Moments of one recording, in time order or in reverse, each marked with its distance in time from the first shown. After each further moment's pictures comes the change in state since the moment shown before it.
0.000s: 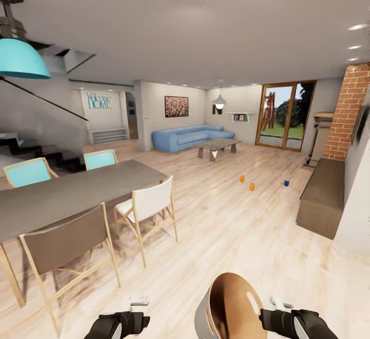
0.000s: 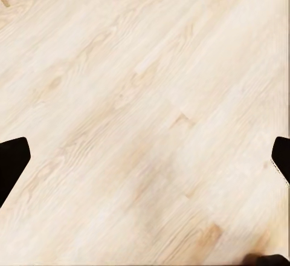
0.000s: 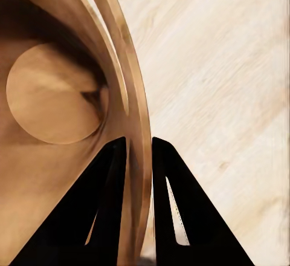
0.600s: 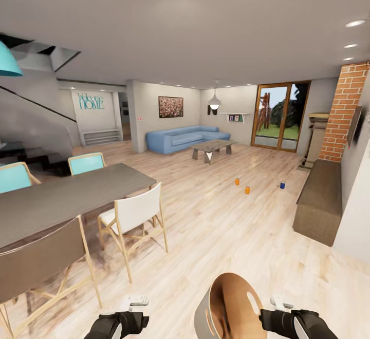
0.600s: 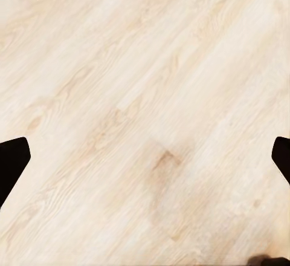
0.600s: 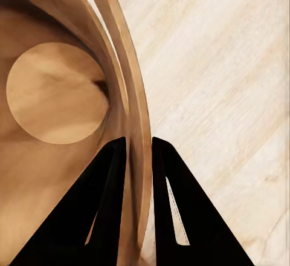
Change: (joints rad) left arm 0.000 0.000 0.000 0.000 0.000 0.000 0.016; right arm 0.000 0.000 0.000 0.001 -0.003 0.000 0.001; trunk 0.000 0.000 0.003
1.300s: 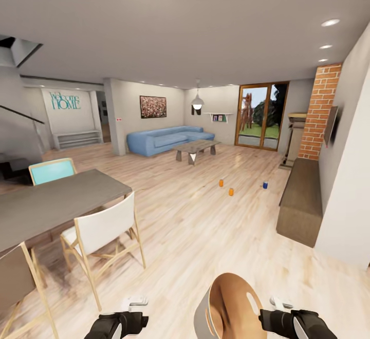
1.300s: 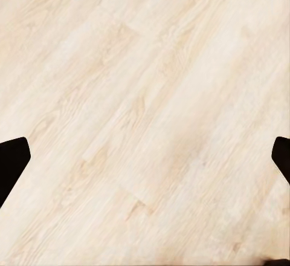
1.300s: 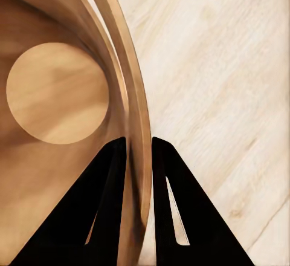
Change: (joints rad) left arm 0.000 0.000 0.000 0.000 0.000 -0.001 0.010; right arm 0.000 0.001 0.002 0.000 0.001 0.001 0.000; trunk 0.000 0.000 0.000
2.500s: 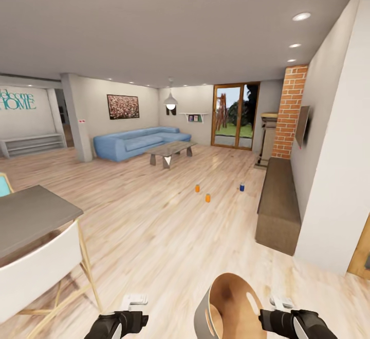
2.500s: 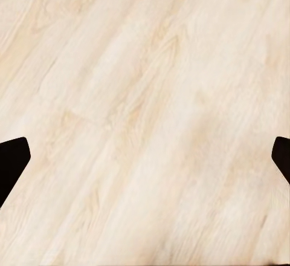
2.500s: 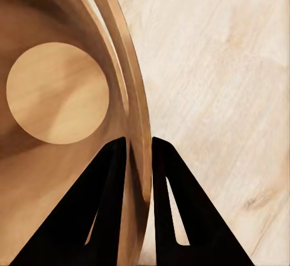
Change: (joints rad) left arm 0.000 0.000 0.000 0.000 0.000 -0.014 0.003; right arm -0.001 0.000 0.001 0.000 0.002 -0.001 0.000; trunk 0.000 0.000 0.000
